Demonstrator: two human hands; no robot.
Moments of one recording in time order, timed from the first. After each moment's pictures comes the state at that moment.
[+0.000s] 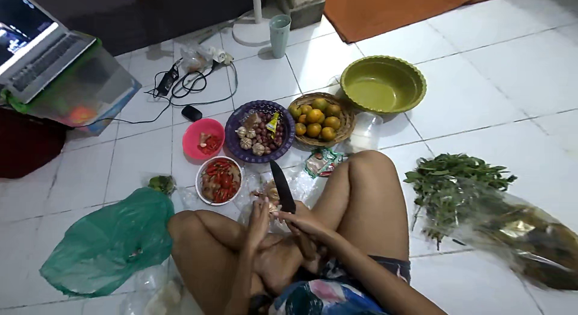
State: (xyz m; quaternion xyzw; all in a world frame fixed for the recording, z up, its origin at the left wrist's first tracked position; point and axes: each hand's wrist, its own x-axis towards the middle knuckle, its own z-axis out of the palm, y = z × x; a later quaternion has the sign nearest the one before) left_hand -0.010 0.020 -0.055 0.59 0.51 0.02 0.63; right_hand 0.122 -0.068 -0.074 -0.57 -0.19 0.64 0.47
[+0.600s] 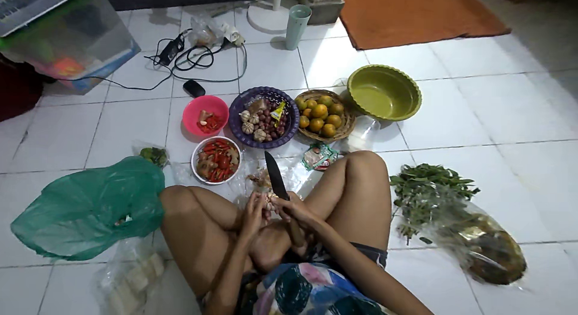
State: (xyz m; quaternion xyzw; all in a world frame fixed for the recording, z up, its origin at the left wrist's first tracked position) left_hand -0.036 -0.008 -0.090 0.46 0.43 0.17 0.76; right_hand 0.111 -0.071 -0.087 -0.55 -0.19 0.66 0.48
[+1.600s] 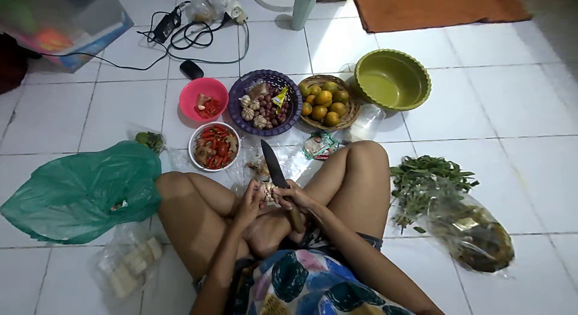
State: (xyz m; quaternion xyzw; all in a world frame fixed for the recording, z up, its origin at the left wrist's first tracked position) left_hand -0.049 -0.003 -0.098 0.56 0.34 0.18 0.73; right_hand 0.127 -0.072 -0.106 -0.46 -0.22 0.72 0.47
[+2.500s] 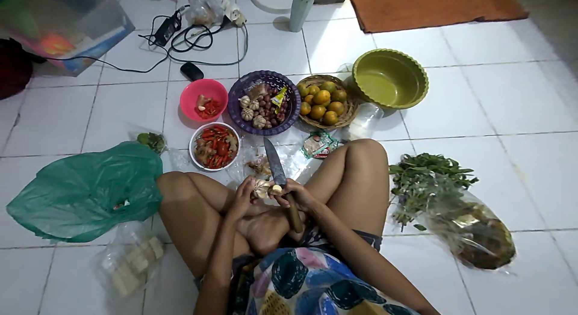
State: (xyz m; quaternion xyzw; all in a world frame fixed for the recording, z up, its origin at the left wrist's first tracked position) left_hand -0.057 0.015 -0.093 0.53 0.35 0.18 0.75; right_hand 0.128 -0.075 -0.106 -0.39 -0.20 0.74 0.51
